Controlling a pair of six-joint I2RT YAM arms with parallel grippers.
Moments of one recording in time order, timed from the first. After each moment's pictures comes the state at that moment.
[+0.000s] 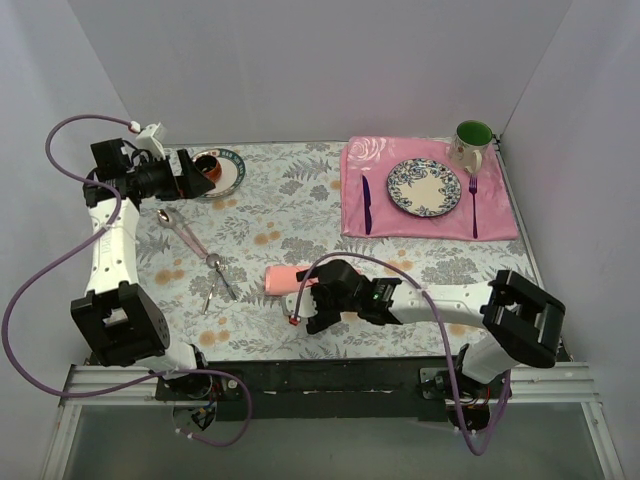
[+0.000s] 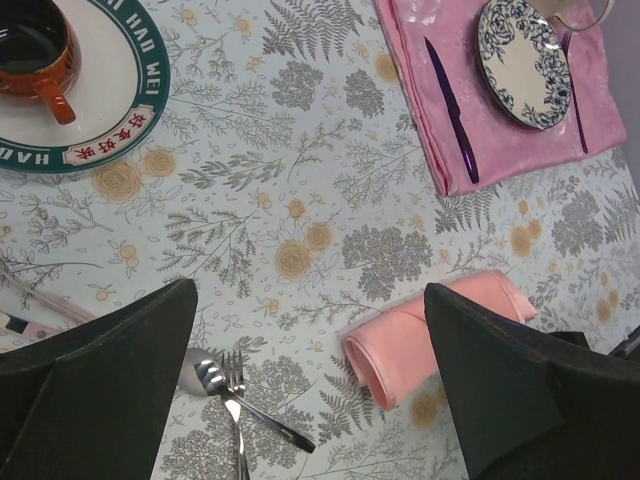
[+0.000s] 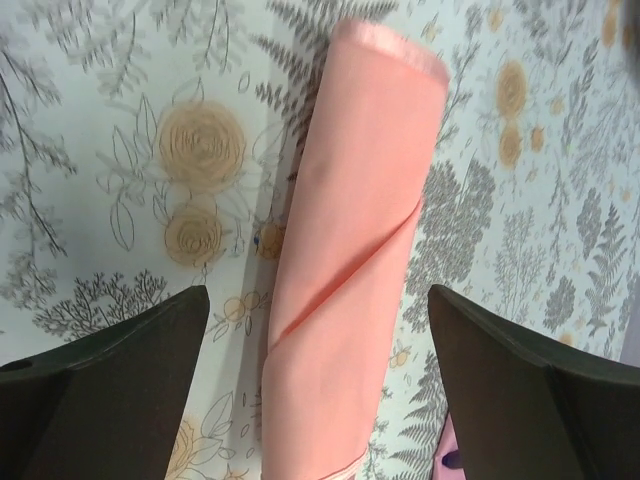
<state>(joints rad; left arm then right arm) 0.30 1.49 1.44 -0.65 0.80 0.04 1.15 1.52 0.76 0.08 -0.02 -0.87</state>
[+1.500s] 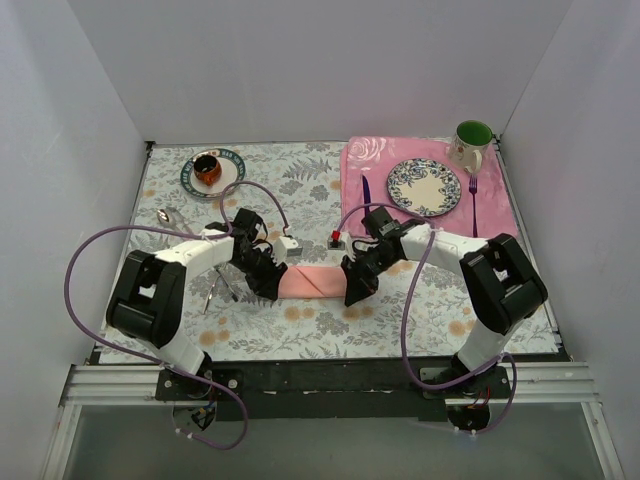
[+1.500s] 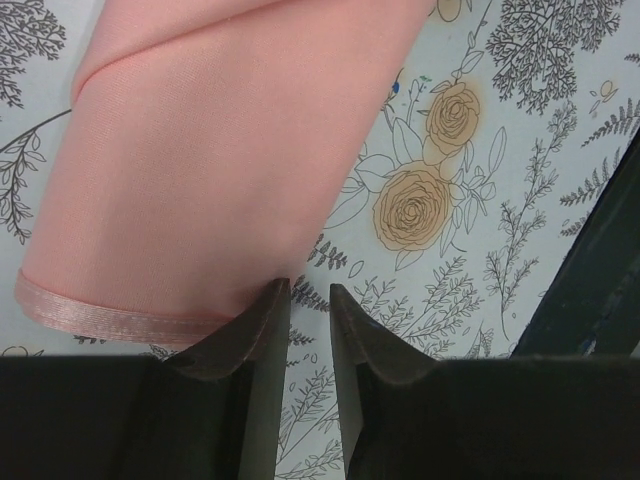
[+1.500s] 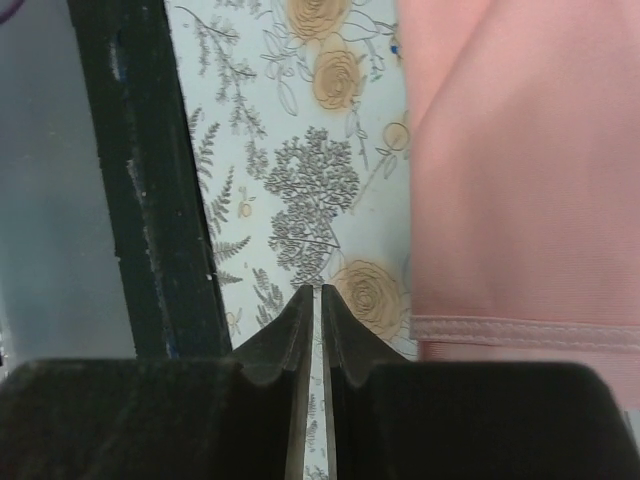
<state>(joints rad) -0.37 1.59 0.90 -0.69 0.59 0.62 0.61 1.71 1.00 -0.58 -0.89 -0.41</state>
